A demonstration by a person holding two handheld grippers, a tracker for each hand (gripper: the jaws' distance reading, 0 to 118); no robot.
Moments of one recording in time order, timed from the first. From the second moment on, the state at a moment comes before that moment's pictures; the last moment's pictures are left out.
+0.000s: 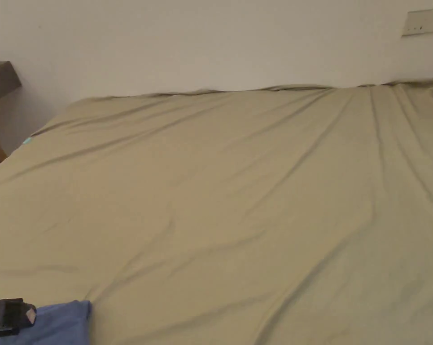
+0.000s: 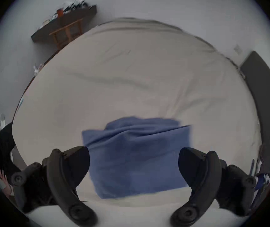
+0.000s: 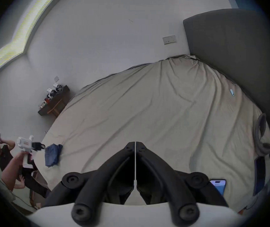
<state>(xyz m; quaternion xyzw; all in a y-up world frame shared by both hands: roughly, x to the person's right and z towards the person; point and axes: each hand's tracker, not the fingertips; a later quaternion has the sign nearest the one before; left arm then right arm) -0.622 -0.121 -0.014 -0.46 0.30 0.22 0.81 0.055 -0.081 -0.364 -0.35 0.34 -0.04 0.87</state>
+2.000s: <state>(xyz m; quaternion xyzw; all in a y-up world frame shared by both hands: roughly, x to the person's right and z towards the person) -0.338 0.099 -0.141 -0.04 0.31 0.01 0.95 -0.029 0.087 -0.335 -0.07 0.26 0.03 0.96</state>
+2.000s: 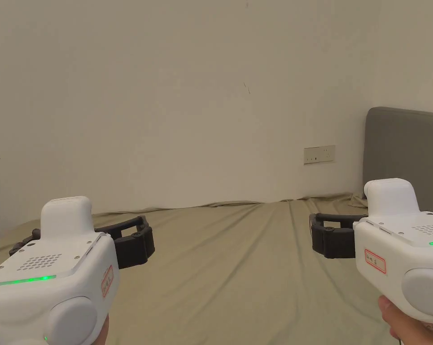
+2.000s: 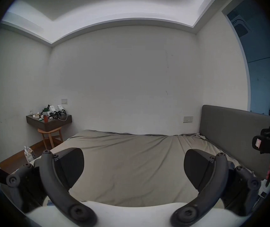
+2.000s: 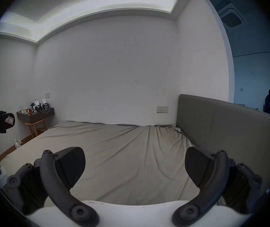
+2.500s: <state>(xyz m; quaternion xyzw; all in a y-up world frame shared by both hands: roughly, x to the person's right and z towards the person) -0.334 0.102 -0.141 -0.04 0.31 0.00 0.95 -0.031 0.090 -0.332 -0.07 0.26 0.03 0.96</state>
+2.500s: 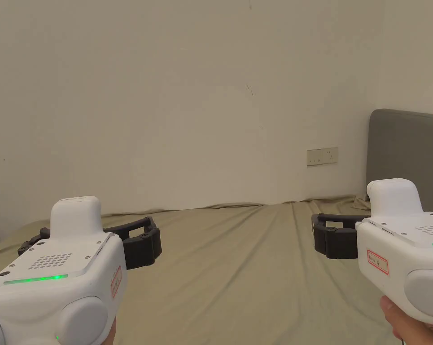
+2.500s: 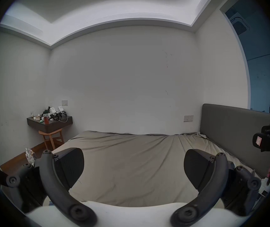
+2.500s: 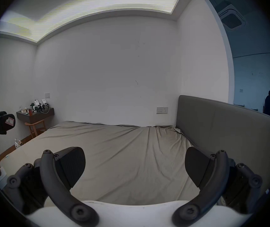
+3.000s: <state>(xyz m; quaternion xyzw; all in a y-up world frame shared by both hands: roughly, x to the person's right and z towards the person) -0.330 0.108 -0.140 -0.04 0.30 0.00 0.95 -0.031 0.094 -0.332 -0.07 0.25 0.04 0.96</state>
